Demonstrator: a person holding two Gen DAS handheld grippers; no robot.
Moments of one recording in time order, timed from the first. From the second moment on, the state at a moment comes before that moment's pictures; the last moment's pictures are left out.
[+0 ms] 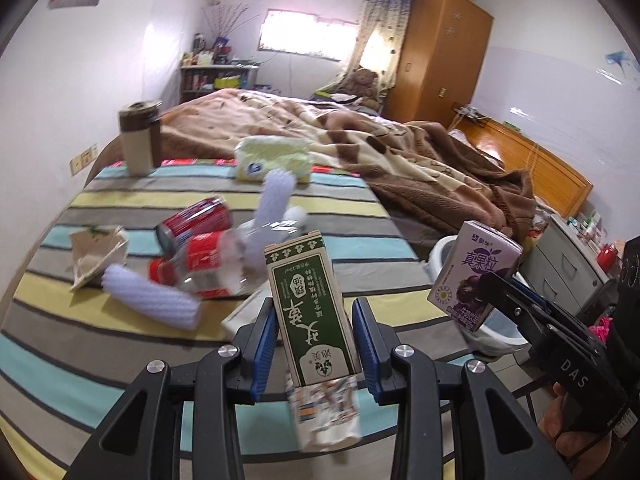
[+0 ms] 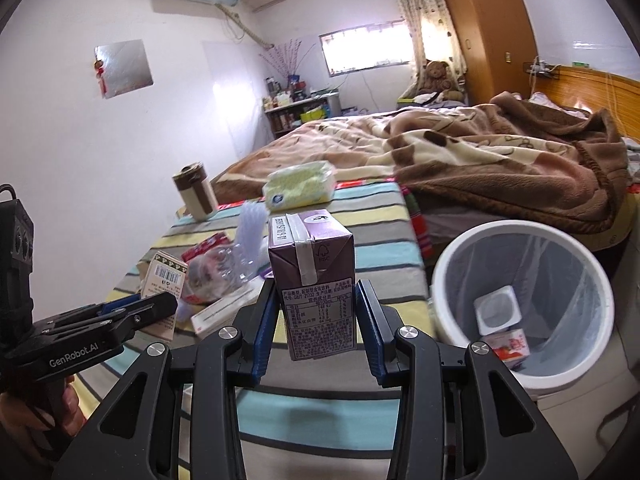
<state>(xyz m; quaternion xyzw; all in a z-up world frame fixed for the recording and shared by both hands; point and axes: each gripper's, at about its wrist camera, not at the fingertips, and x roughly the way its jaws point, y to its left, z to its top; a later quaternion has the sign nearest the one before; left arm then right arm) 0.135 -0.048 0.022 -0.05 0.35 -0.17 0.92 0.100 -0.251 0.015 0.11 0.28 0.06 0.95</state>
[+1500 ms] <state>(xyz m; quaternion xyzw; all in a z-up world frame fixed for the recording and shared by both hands) 0.181 -0.282 0.001 0.06 0.37 -0.31 0.87 0.105 -0.392 -0.013 0.15 0.33 -0.10 0.93</state>
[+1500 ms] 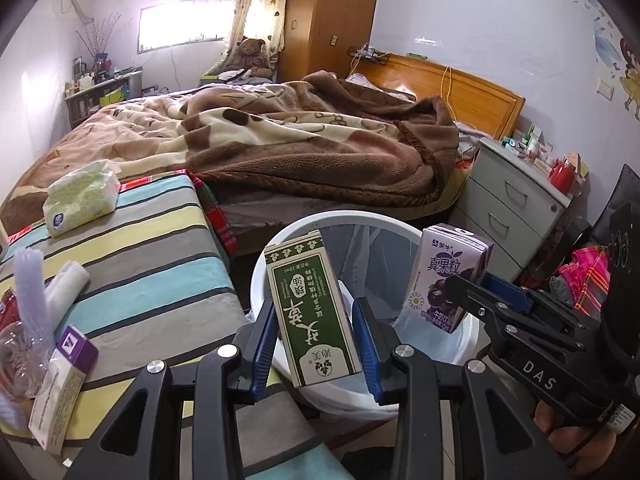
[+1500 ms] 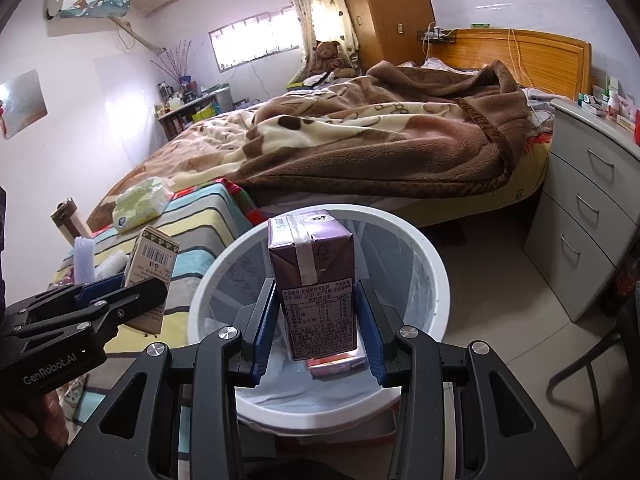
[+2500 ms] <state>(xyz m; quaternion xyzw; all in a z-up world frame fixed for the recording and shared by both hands) 0.174 -0.239 0.022 0.01 0.36 -0.31 0.88 0.103 -0.378 -0.005 0.15 0.32 -0.10 0.93</state>
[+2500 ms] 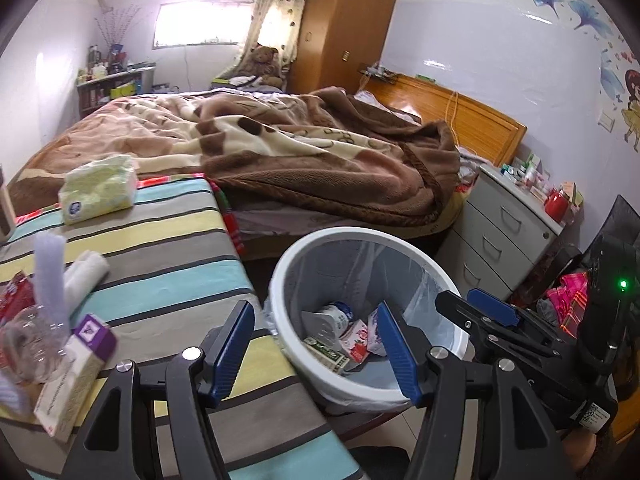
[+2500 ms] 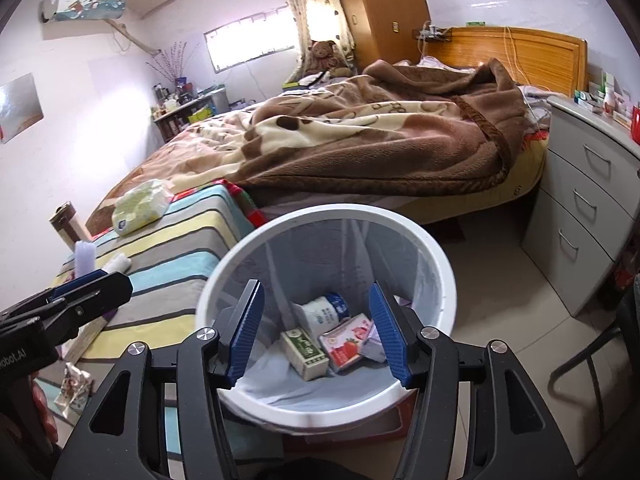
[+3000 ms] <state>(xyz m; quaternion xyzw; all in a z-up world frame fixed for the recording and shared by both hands) 0.163 -0.133 0.026 -0.03 0.35 -0.25 0.90 0.104 -0.318 0.003 0.14 0.31 -0.04 0.94</state>
